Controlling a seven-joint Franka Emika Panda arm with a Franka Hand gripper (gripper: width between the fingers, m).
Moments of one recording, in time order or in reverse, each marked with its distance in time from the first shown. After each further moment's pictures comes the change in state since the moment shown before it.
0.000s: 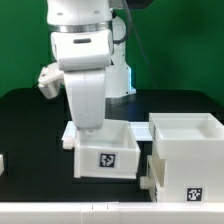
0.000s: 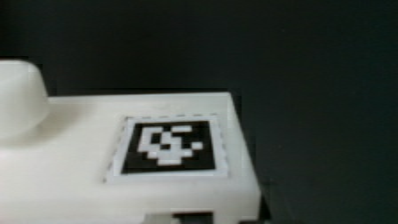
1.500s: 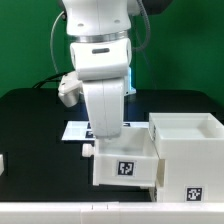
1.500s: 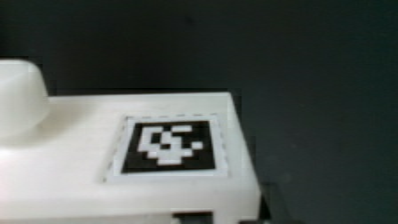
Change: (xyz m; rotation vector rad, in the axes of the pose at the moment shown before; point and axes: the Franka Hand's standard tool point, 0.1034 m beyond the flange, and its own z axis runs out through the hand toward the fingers) arm 0.016 0.001 0.012 -0.067 0.021 0.037
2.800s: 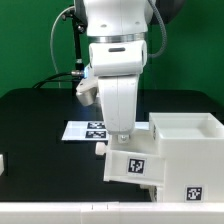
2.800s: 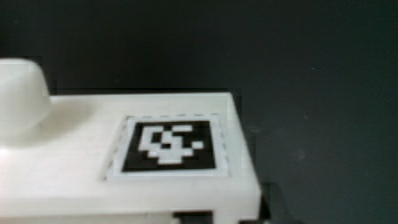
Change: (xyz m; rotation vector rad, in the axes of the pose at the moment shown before) arm 0.025 -0.007 0.009 -0.065 -0.017 0.075
